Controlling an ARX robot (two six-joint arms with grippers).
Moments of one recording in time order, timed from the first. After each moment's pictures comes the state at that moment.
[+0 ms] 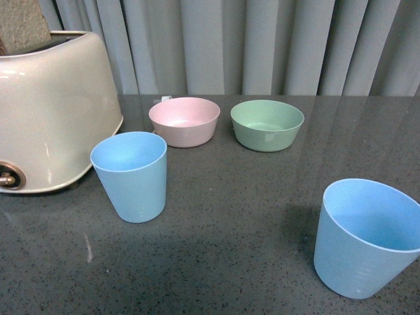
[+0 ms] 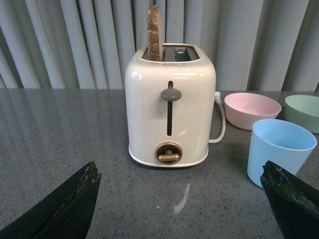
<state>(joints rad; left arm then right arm) 0.00 0.01 0.01 0.00 0.00 0.00 0.00 0.00 0.01 0.00 0.00 0.01</state>
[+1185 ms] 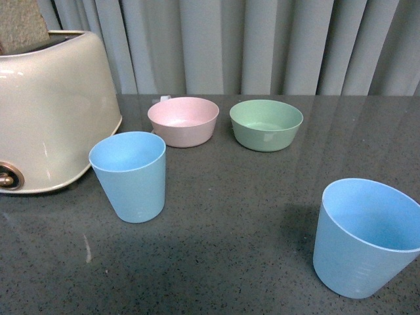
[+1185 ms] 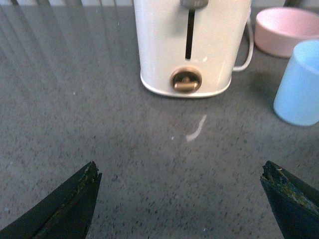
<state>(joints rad) -0.04 0.24 0.17 -0.27 -0.11 -0.01 0.00 0.00 0.01 0.00 0.00 0.01</state>
